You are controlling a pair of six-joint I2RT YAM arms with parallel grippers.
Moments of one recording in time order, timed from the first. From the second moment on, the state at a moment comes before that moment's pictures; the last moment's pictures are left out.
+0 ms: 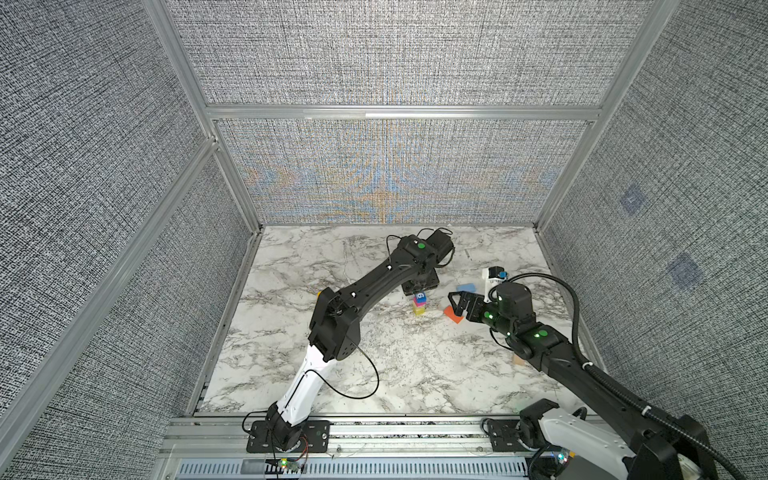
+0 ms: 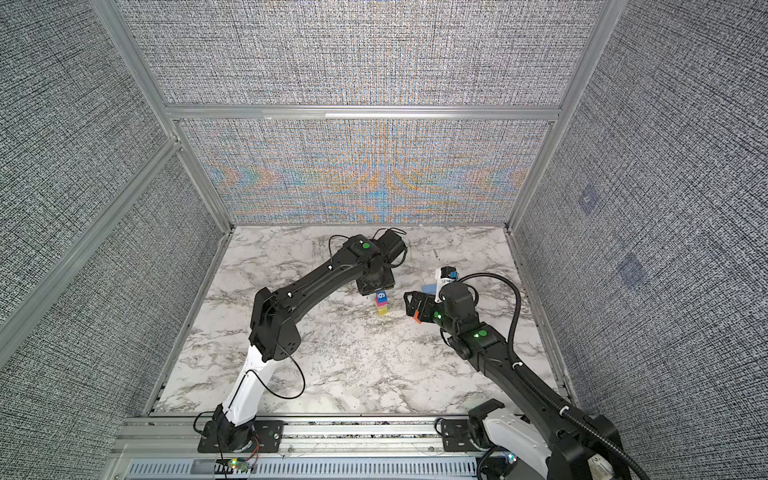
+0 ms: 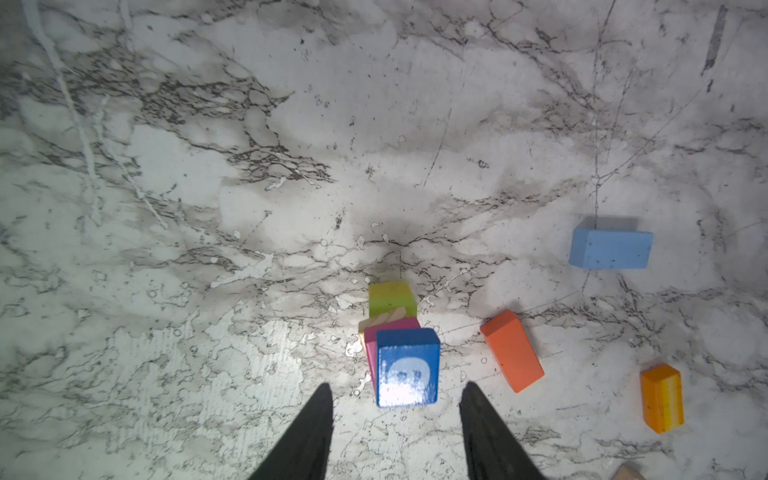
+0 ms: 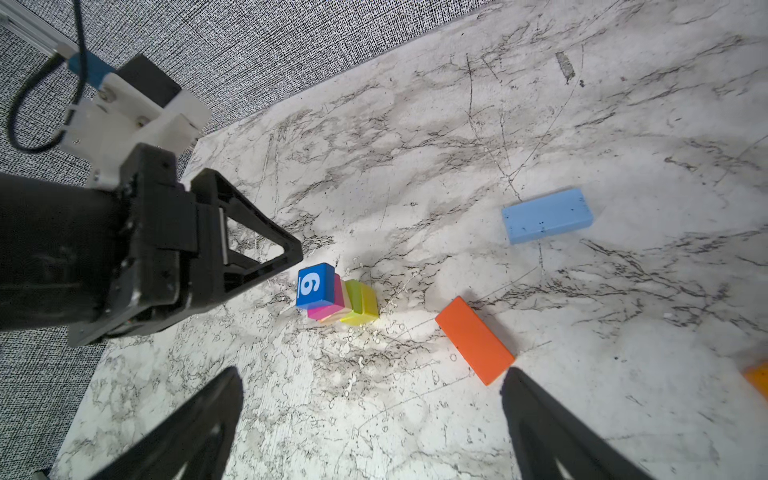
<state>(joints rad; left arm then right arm) -0.86 2.27 2.26 -1.28 -0.14 -1.04 0.42 1.00 0.62 -0.14 -0.06 0.55</state>
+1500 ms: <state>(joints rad) -0.67 1.46 0.89 -0.37 -0.32 -0.68 0.31 1.77 1.42 -0.68 0.03 0.04</state>
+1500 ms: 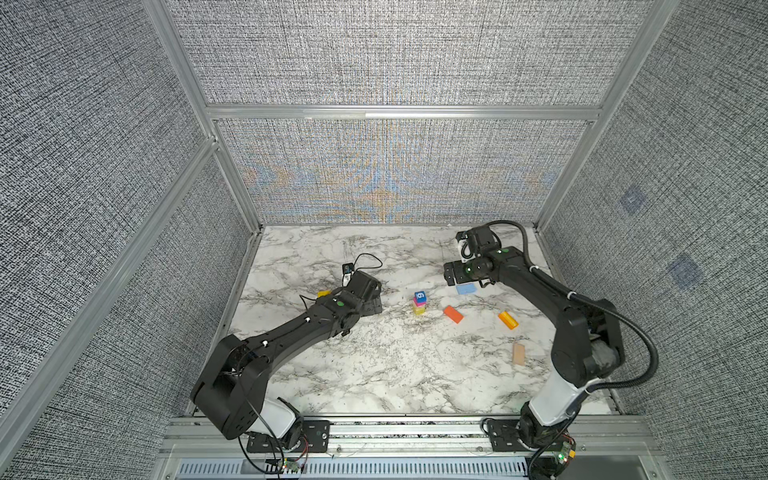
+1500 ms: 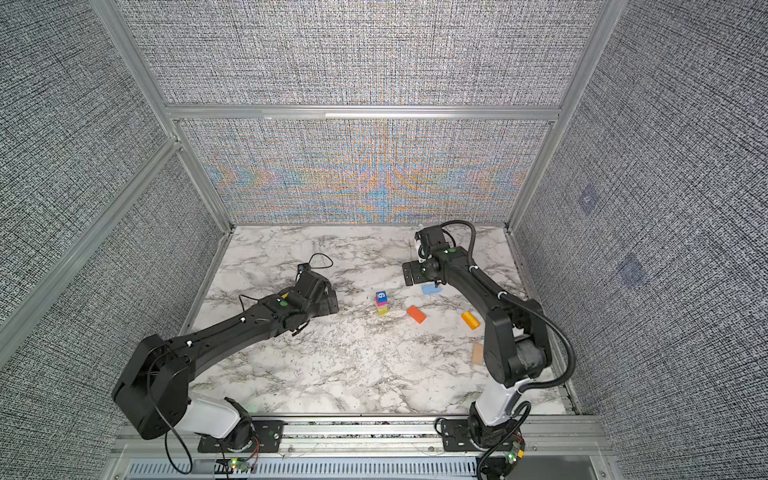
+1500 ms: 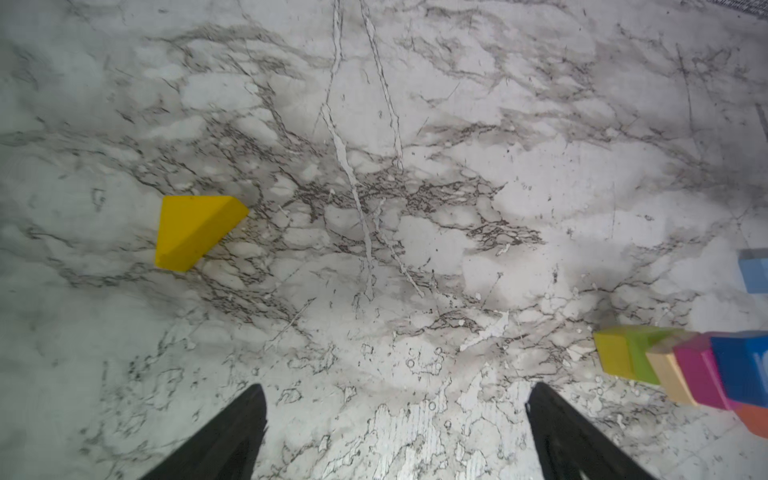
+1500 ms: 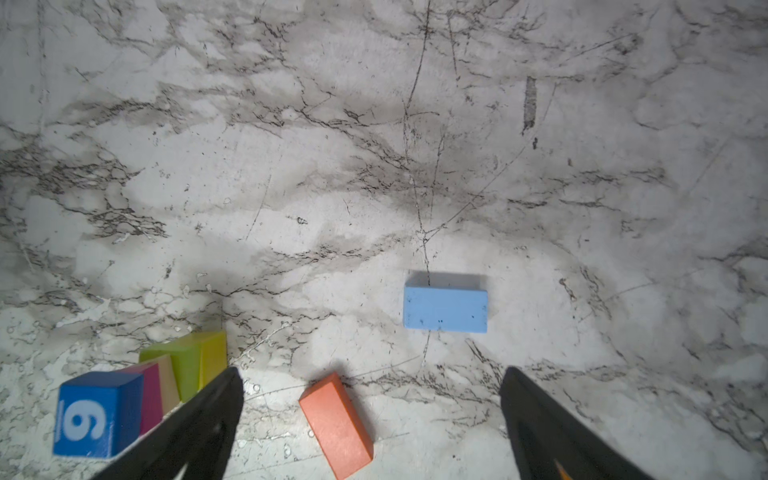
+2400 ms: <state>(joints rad) -0.65 1.57 0.78 -0.08 -0.30 -0.65 0.20 2.07 1.59 -0.87 0.00 -0.12</state>
